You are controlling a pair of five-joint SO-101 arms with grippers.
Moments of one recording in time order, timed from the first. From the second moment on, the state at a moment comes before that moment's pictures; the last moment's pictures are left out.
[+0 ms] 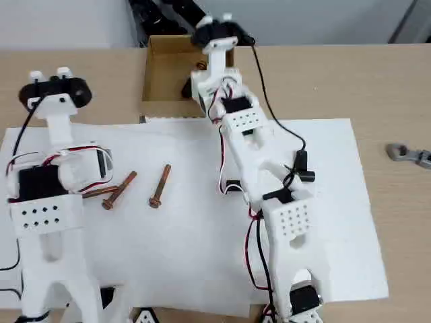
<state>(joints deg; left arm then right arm) -14.2 -32.2 23.3 81.0 4.6 -21.8 43.3 -35.0 29.0 -10.2</state>
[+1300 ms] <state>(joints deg) -28.0 4.1 17.9 77.1 31.0 -20.4 -17.3 -17.2 92.8 -10.9</state>
